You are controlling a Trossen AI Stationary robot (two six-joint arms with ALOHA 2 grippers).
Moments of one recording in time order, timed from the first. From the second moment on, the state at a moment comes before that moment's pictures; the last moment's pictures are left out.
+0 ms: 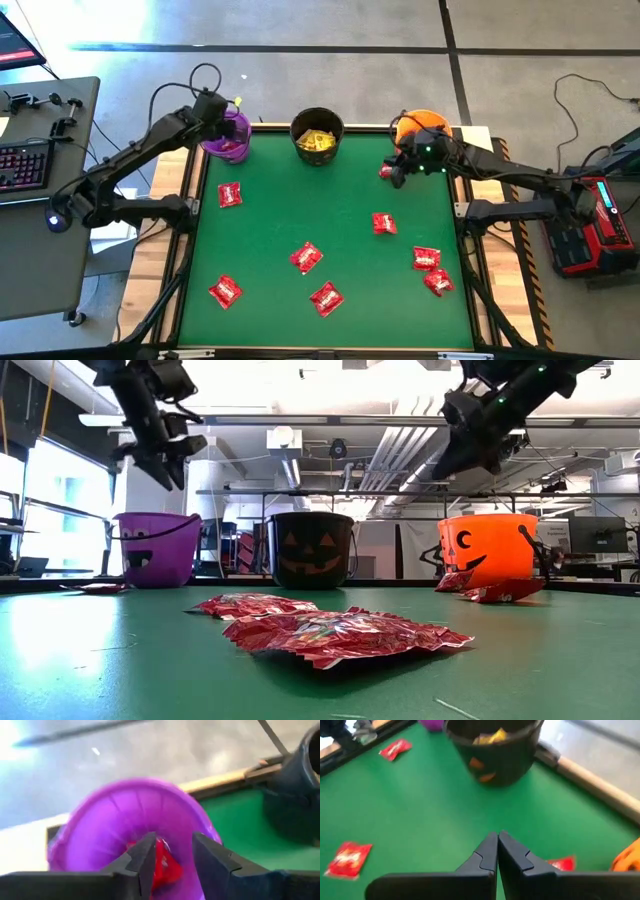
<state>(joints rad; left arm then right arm) 0.86 1.11 0.98 -0.74 -0.32 -0.30 -0.45 1.01 0.79 -0.43 -0.01 0.25</state>
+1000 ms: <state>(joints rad) 0.49 1.11 0.98 -0.36 -0.18 -0.13 0.22 1.38 0.79 -0.71 0.32 0.35</state>
